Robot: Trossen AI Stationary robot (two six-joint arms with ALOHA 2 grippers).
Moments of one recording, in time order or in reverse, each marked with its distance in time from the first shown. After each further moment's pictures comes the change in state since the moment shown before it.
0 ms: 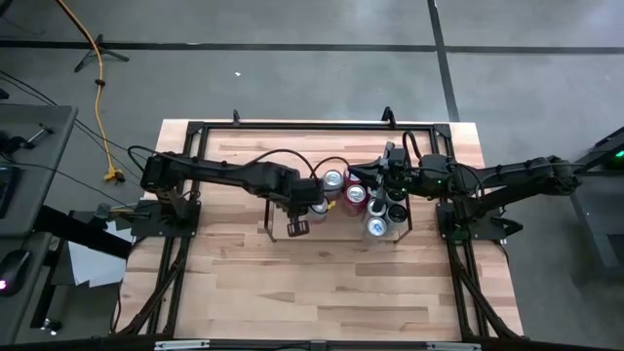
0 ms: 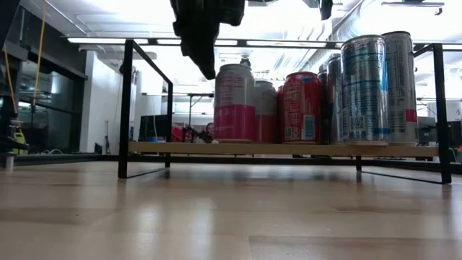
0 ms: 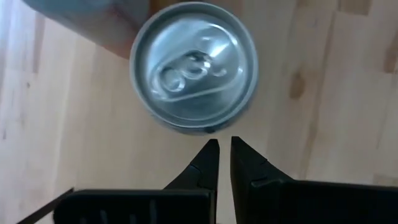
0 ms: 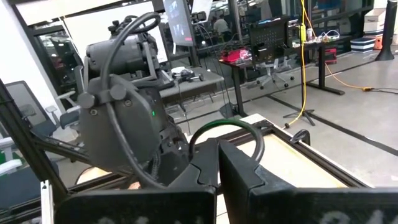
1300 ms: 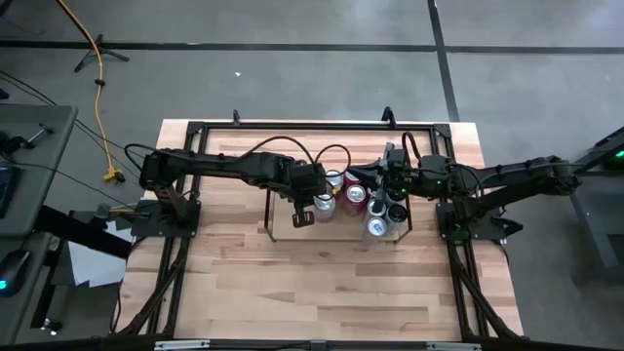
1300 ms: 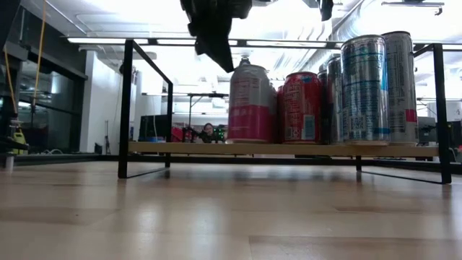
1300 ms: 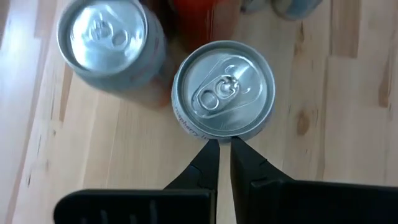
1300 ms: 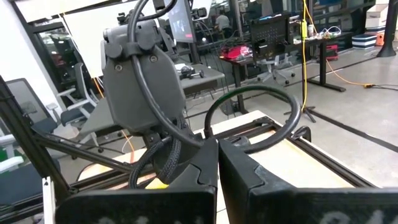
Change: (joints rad) left arm 0.061 -0.020 0.006 0.117 0.017 0.115; right arm 0.000 0.000 0.000 -0.016 0.000 0.008
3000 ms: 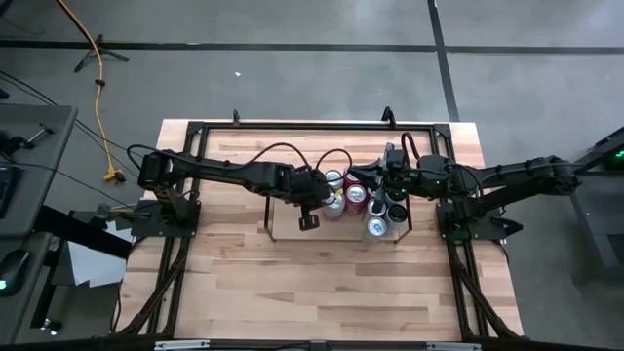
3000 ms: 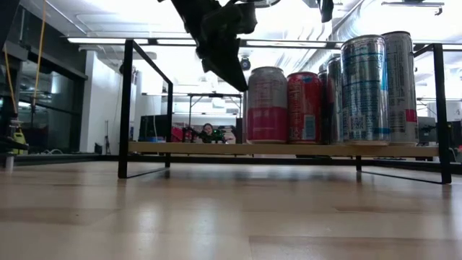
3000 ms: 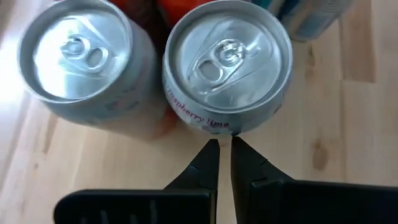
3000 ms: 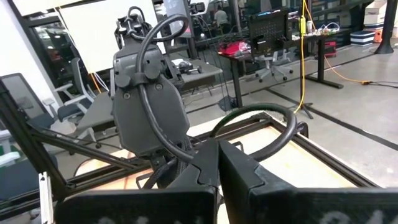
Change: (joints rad) left arm 0.000 -0.010 -0.192 0.310 -0.018 0.018; right arm 0.000 0.000 0.000 -0.021 0.000 0.000
